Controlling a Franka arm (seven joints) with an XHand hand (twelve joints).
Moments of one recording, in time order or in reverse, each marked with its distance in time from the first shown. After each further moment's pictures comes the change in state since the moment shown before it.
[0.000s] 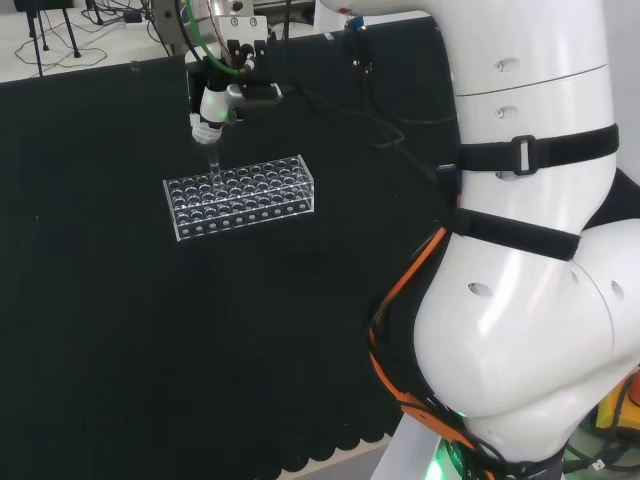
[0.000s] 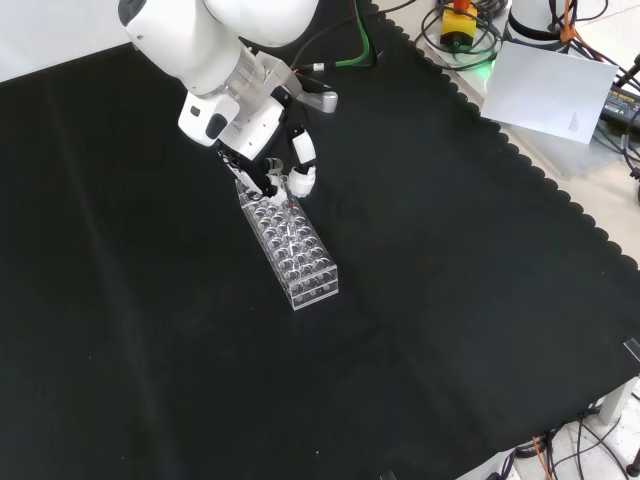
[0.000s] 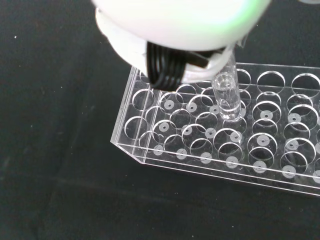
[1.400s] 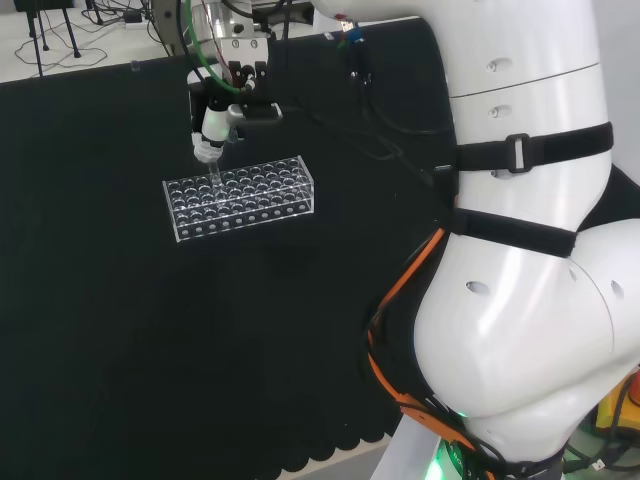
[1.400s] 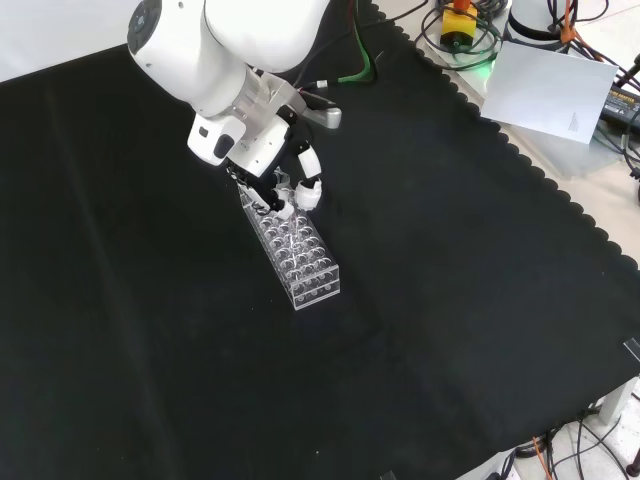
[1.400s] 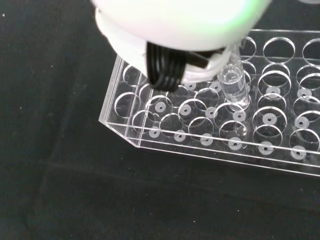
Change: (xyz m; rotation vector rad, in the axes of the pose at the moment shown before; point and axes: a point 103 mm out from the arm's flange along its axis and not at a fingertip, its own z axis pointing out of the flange) arm -0.003 0.010 0.029 0.027 0.015 0.001
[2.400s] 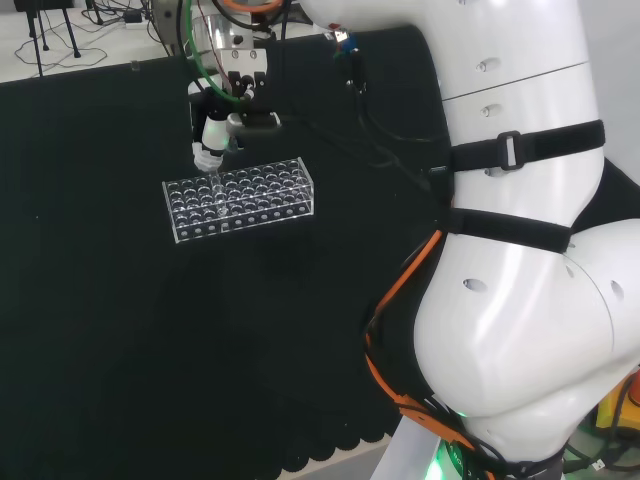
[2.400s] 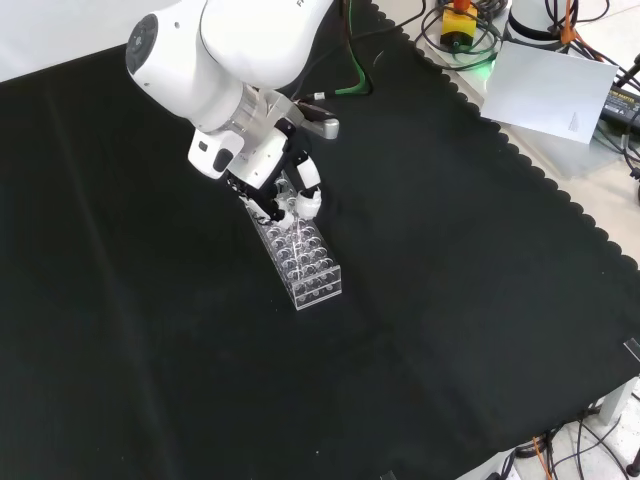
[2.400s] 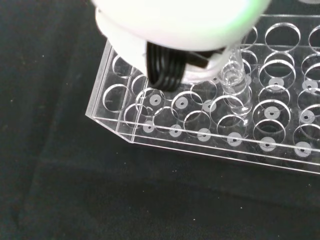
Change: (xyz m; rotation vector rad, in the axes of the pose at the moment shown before) arm -0.003 0.012 0.015 0.022 0.012 0.001
